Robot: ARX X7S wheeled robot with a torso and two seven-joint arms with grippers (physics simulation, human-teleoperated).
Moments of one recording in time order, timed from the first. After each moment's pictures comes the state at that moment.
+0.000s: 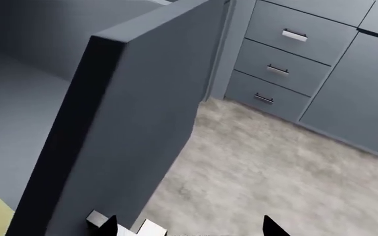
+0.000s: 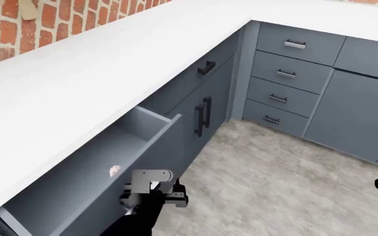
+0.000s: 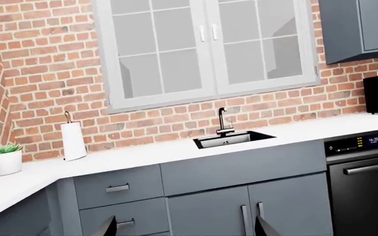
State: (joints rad) left arm -0.50 -0.17 0.68 -0.60 -0.70 -0.06 -0.25; right arm -0.37 1.03 -0.01 -0.55 0.70 -0.32 1.15
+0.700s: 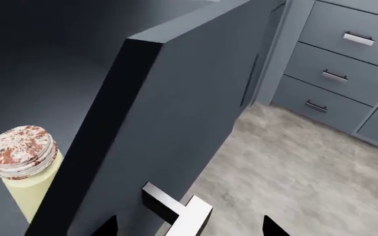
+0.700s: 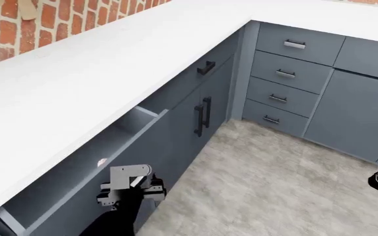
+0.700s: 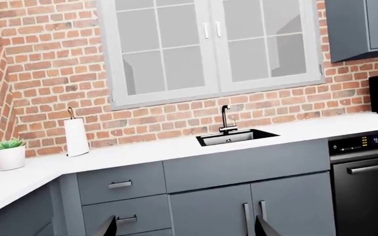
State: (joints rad) left arm -0.52 -0.22 0.62 -0.66 -0.70 -0.04 -0.30; right arm -0.32 1.01 -0.03 -0.54 0.70 -0.28 1.13
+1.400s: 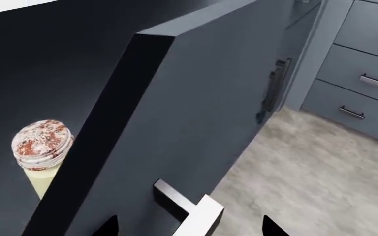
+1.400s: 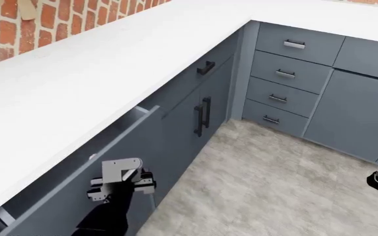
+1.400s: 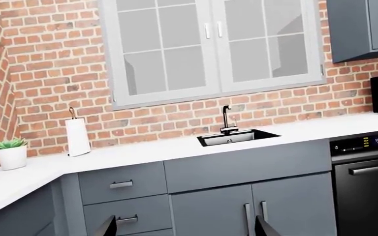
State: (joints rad) left arm -0.63 -0.18 0.60 -0.92 -0.68 0.04 -0.27; right arm -0.31 1.00 -0.03 -0.55 0.70 -0.27 1.12
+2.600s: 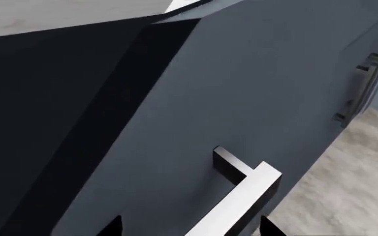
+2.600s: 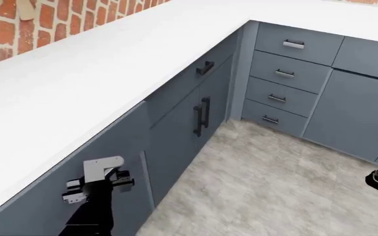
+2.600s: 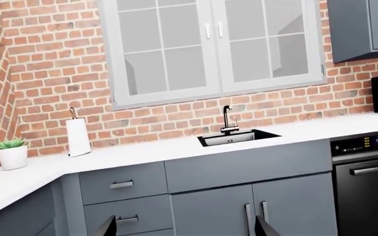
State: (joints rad) left arm -0.73 -0.17 0.56 -1.23 -0.60 0.15 -0.33; right arm -0.30 0.98 -0.02 -0.56 0.70 -0.24 1.11
